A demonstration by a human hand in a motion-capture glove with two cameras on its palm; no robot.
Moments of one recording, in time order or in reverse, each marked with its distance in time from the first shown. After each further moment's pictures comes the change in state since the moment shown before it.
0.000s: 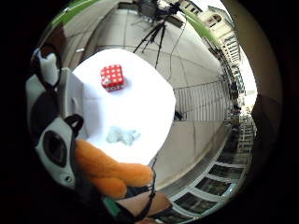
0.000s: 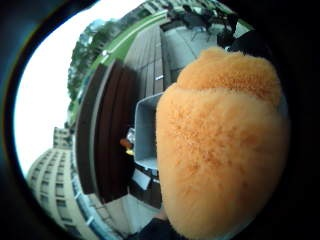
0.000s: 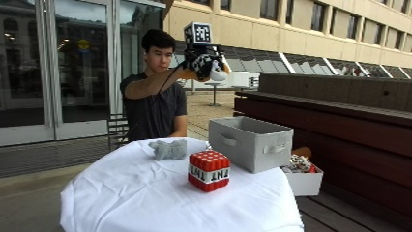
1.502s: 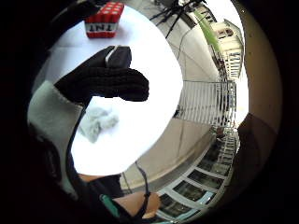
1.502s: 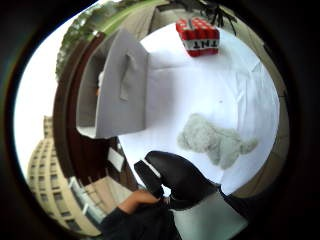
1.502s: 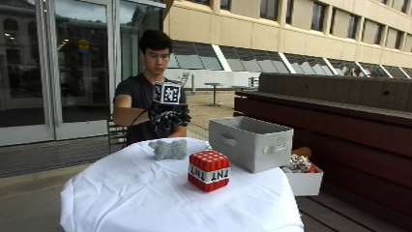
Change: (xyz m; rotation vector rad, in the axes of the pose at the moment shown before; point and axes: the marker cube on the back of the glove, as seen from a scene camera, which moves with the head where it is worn) arm 0.127 0.101 0.206 -0.148 0.128 -0.188
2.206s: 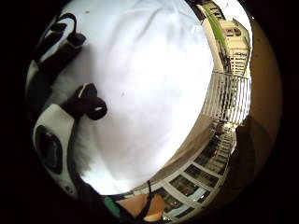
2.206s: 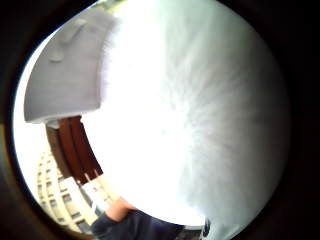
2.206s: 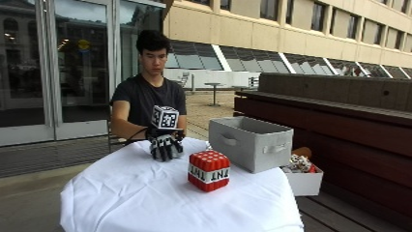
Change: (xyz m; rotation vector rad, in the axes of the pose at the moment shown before) arm -0.007 0.040 0.128 -0.069 0.056 -0.015
